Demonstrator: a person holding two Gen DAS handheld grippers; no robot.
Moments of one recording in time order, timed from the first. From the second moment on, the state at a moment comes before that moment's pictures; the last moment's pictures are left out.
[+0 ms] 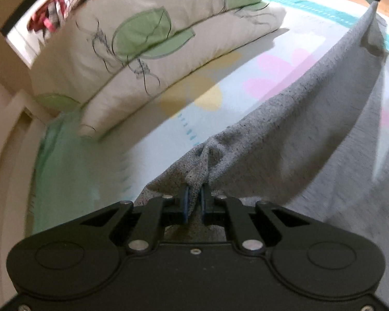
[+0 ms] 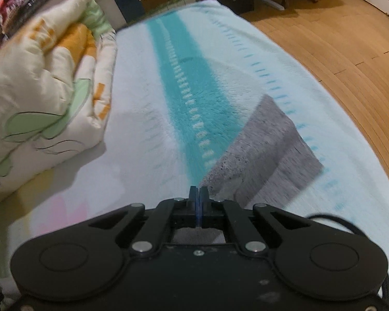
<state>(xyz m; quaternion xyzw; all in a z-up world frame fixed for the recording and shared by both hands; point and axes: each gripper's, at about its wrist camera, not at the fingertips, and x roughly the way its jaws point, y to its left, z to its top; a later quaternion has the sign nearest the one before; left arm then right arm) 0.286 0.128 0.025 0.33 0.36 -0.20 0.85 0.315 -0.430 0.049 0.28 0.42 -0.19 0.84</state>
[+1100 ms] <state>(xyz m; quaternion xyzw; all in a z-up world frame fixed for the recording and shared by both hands) 0.108 0.159 -0.016 0.32 0.37 -0.19 0.85 -0.066 -0.475 0.015 0.27 0.38 -0.46 0.75</state>
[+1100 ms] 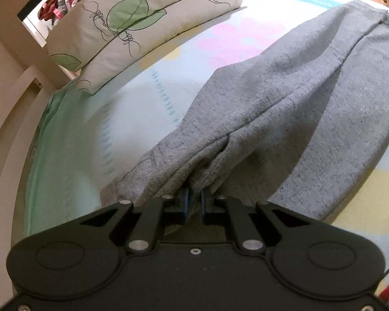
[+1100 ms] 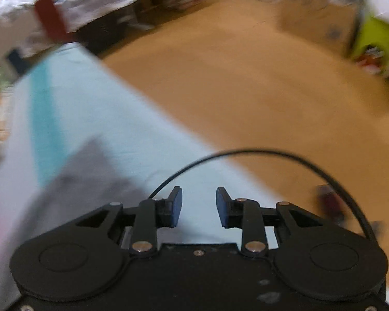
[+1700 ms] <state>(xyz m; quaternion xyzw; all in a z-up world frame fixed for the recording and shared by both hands) 0.120 0.159 -0.016 0.28 0.39 -0.17 0.86 0.057 -0.475 -0.046 0.40 0.32 -0.28 0.81</state>
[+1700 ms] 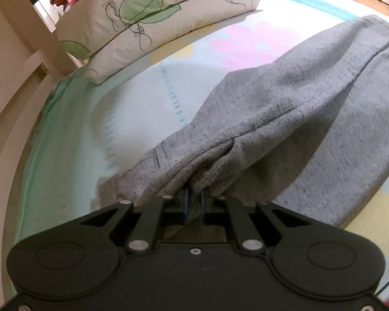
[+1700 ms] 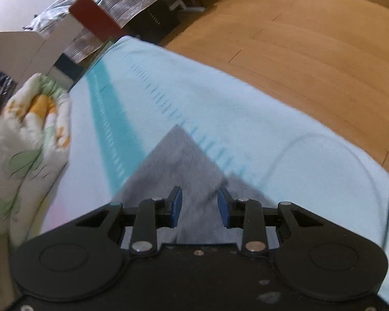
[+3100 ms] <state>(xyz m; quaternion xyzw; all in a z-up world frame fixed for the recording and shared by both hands) 0.080 0.187 -0.021 0.28 0.40 -0.13 0.86 -0.035 -0.491 -0.036 0.33 0.37 -0.23 0.84</state>
